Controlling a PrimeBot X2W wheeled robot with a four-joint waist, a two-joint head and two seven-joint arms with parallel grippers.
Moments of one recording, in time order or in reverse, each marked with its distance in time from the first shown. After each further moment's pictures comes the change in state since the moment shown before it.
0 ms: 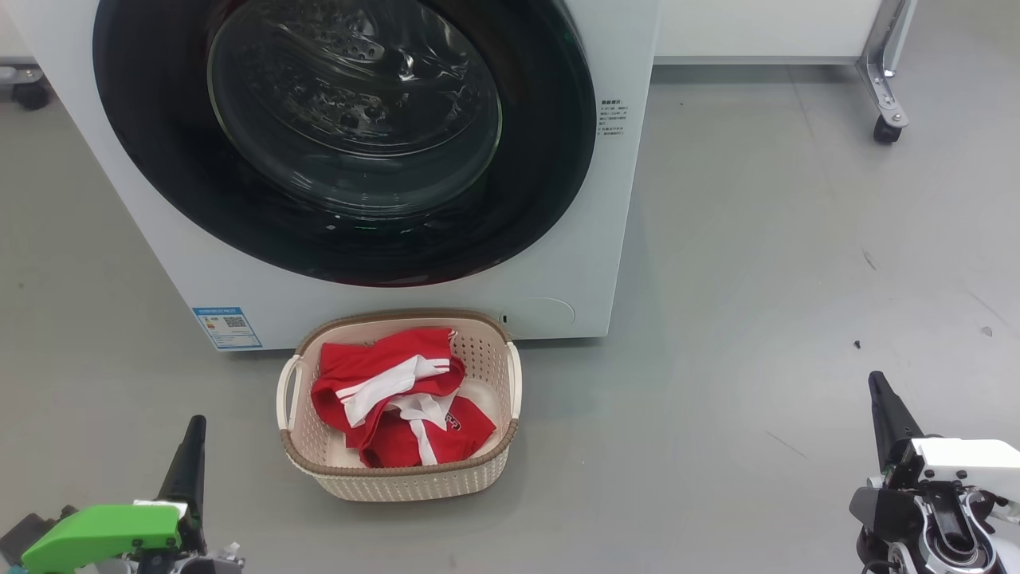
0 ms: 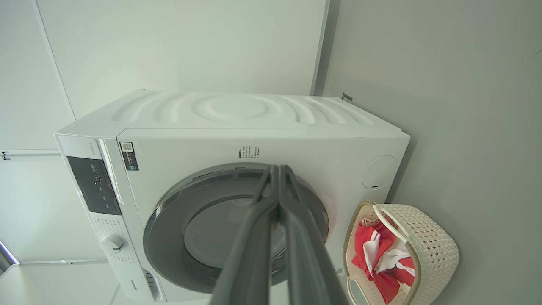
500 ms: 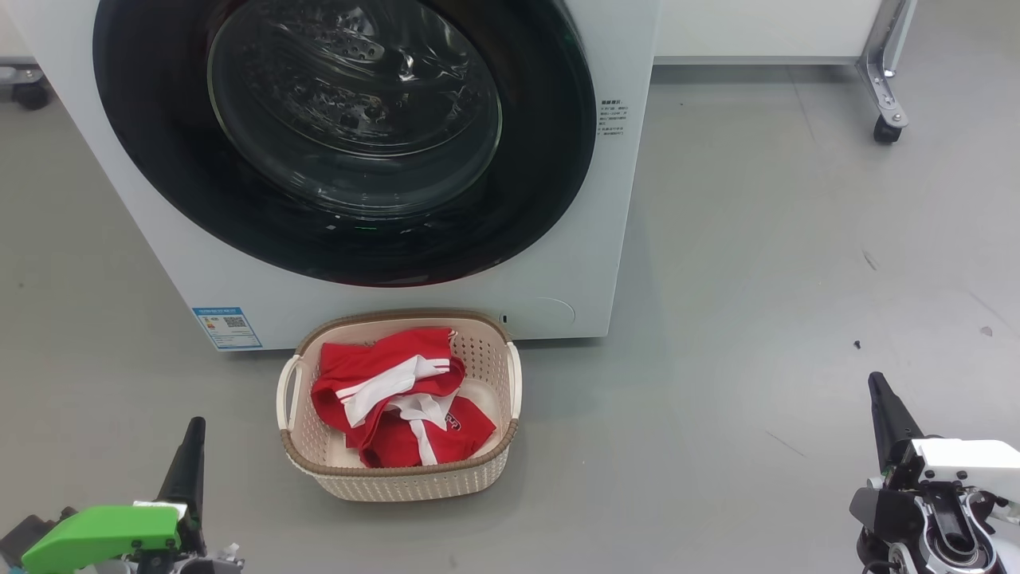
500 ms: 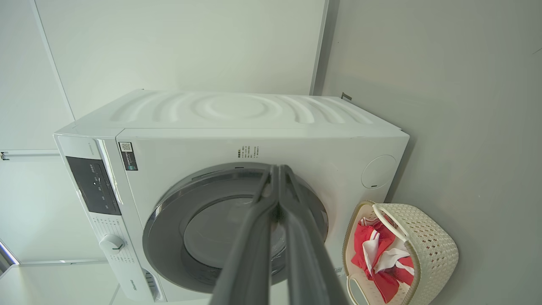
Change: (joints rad) left arm -0.001 0.000 0.002 0.007 0.000 0.000 0.000; right arm 0.000 0.000 -0.002 0.003 0.000 0.001 0.004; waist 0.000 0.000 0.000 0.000
